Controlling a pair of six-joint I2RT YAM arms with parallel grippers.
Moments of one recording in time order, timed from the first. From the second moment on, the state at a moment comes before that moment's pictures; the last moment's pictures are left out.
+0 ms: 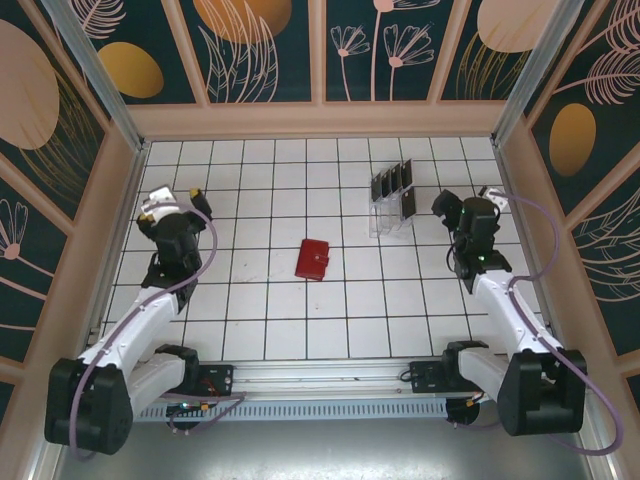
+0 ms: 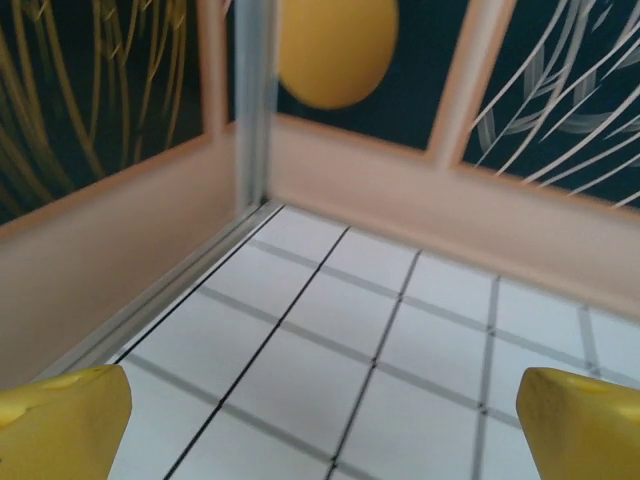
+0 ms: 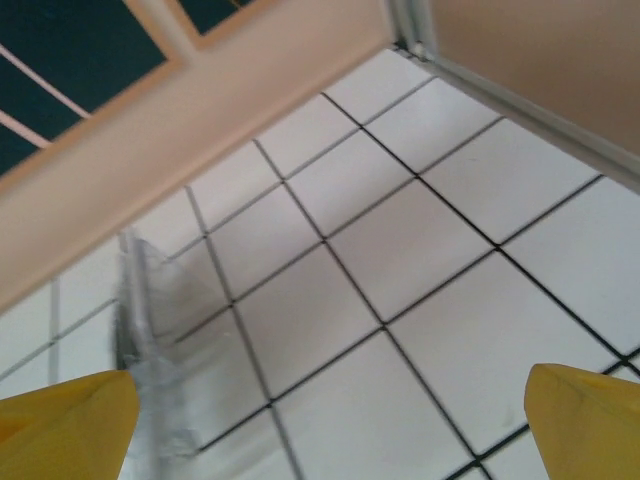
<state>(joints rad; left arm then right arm) -0.18 1.02 0.46 0.38 -0.57 -0.25 0.06 1.04 0.58 0.02 0.28 0.53</state>
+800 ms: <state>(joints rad) -0.08 1.48 0.20 1.15 -0.30 -0.05 0.05 1.42 0.16 1.11 0.35 0.17</state>
